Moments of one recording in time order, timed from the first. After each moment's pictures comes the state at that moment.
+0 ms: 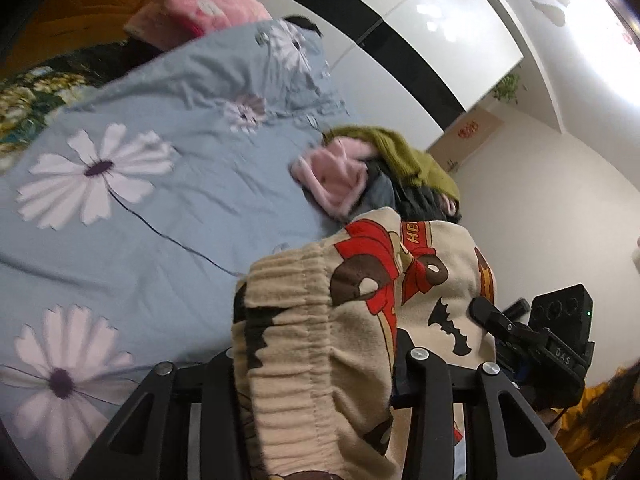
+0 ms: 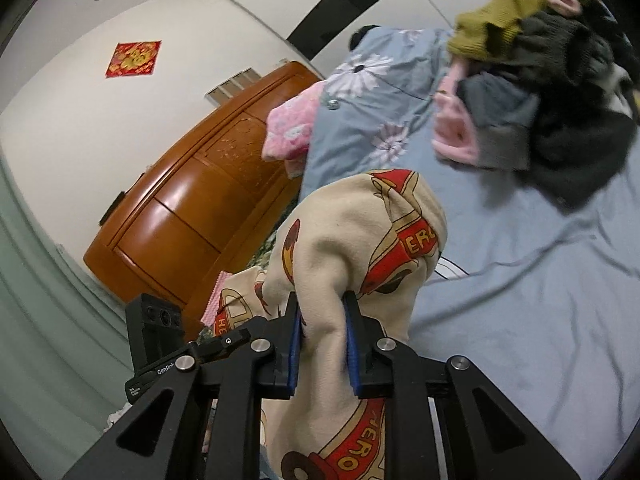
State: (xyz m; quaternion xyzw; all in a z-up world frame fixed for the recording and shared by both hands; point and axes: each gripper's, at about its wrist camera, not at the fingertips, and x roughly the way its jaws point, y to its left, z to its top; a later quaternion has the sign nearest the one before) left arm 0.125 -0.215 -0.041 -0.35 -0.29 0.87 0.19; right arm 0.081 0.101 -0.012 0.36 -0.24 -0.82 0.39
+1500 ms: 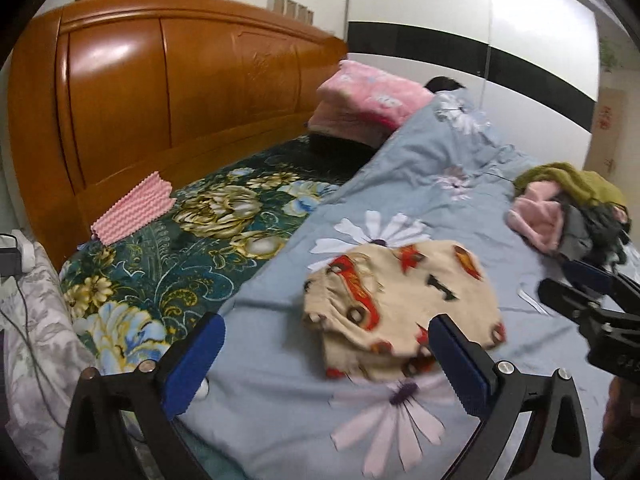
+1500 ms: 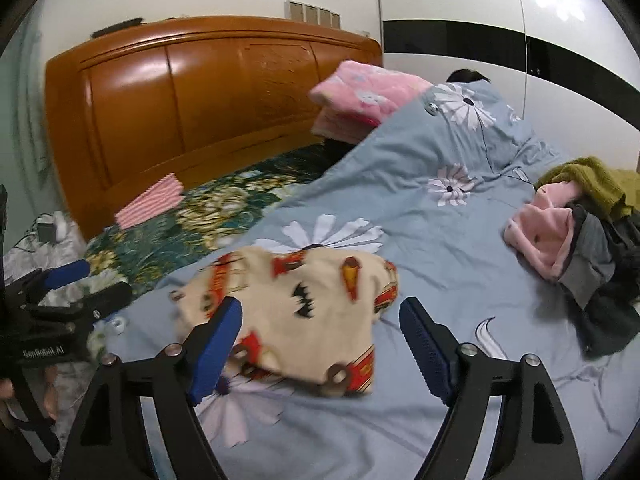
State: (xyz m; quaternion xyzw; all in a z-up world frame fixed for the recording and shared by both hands) left arm 0.229 -0.342 -0.037 -0.31 -0.09 0.94 -0.14; right arm 0.137 -0.122 -0.020 0.29 0.08 -0.89 0.34
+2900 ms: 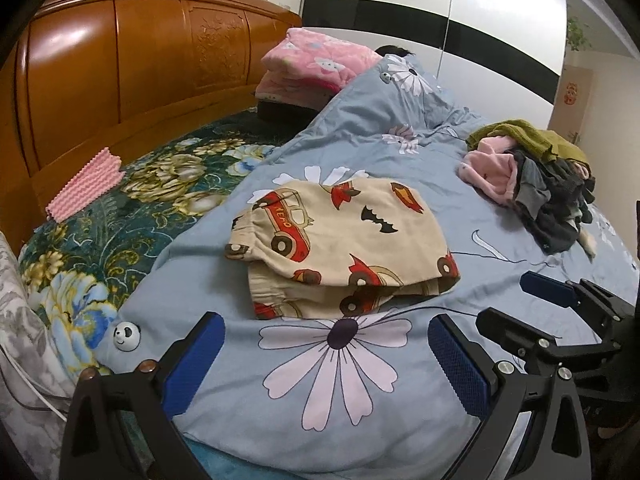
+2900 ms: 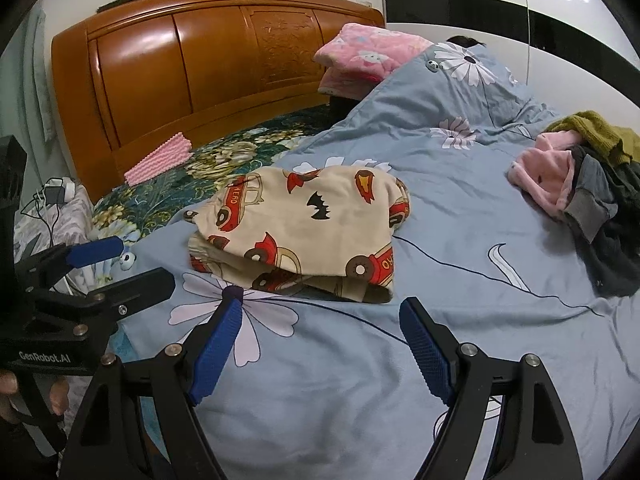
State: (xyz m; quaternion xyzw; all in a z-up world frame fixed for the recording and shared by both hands) left arm 0.231 -0.298 -0.074 -0.34 -0.09 0.93 -0.07; right arm 0.174 -0.107 -0.068 0.34 0.10 -0.87 0.34
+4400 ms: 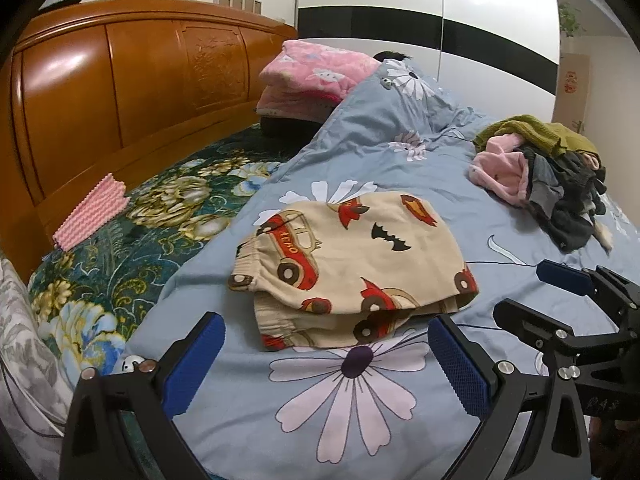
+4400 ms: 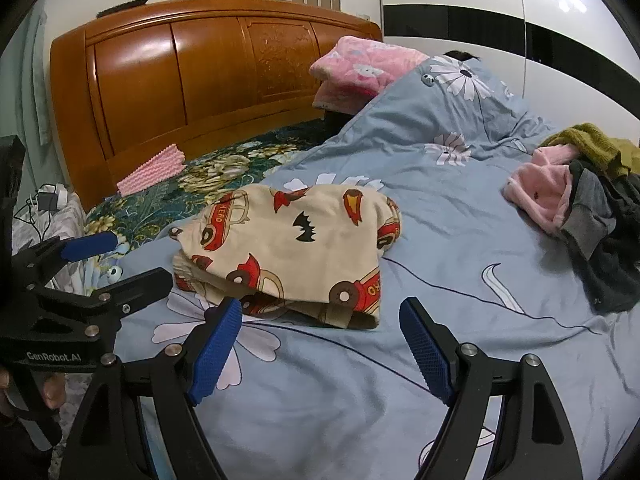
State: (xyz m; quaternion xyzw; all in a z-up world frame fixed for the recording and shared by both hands) left arm 0.212 -0.295 -0.074 -0.33 -0.05 0.94 -0.08; right arm 0.158 -0.106 -0.065 0.31 0.10 -0.89 0.33
